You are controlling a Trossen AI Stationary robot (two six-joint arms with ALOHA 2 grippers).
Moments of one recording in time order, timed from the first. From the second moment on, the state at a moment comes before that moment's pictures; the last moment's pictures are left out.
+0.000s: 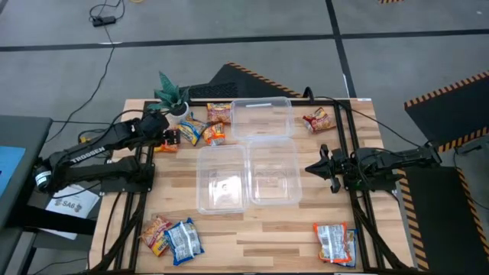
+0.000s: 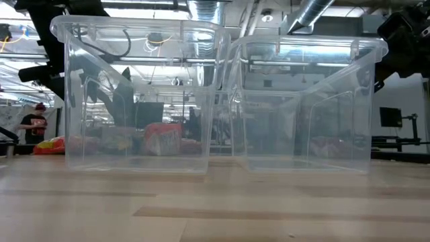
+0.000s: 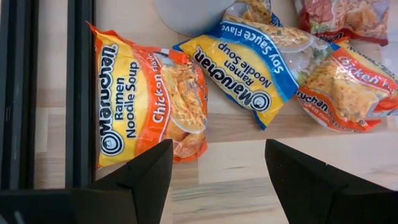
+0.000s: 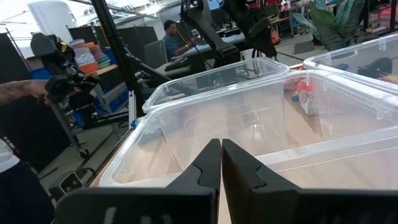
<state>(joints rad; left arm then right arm) 0.56 0.75 0.66 -0.92 -0.31 -0.94 0.14 0.04 0.01 0.03 0.08 0.28</state>
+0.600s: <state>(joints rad) 0.61 0.94 0.53 -0.79 -0.34 -0.91 0.14 0.04 0.01 0.03 0.08 0.28</state>
